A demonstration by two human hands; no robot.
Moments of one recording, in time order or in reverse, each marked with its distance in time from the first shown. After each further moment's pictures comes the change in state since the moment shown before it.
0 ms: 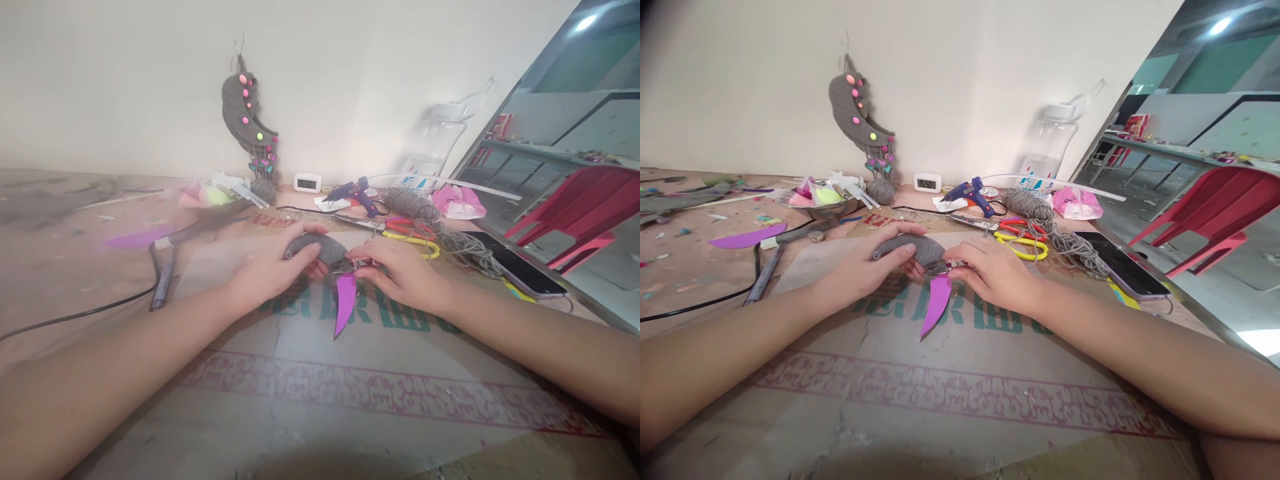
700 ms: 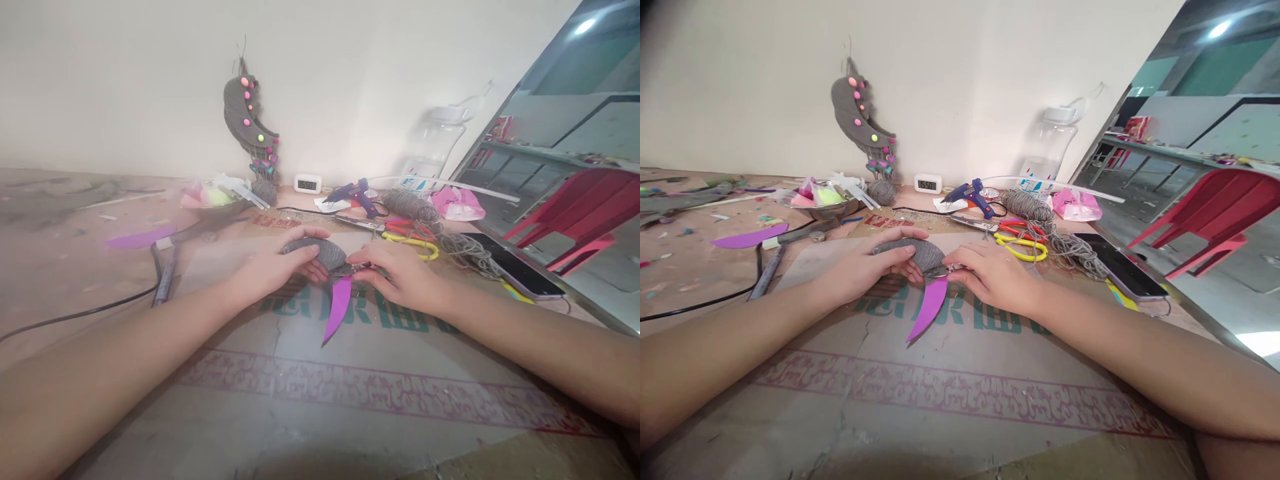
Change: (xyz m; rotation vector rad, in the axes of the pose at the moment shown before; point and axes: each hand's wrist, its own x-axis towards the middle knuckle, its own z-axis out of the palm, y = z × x) left_hand 0.002 0.004 -0.003 -0.200 -0.097 -0.096; right_hand 0.001 -0.002 -0.001 0.042 0.016 -0.037
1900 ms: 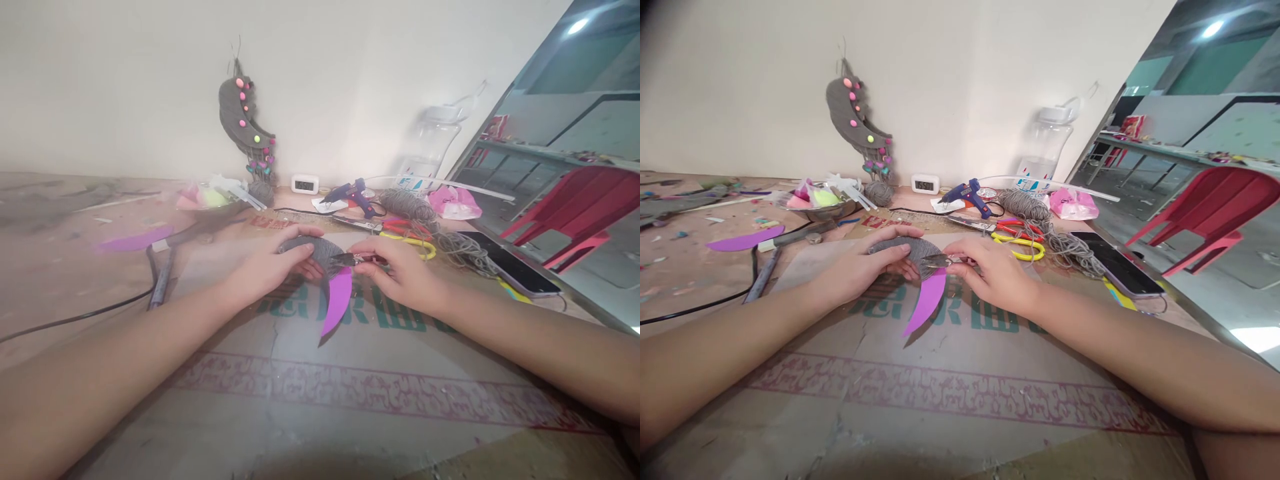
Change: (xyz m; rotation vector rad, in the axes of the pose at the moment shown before) left_hand 0.001 0.002 0.001 0.034 0.061 -0.005; right_hand -0.003 -0.001 0.004 0.049 0.145 0.104
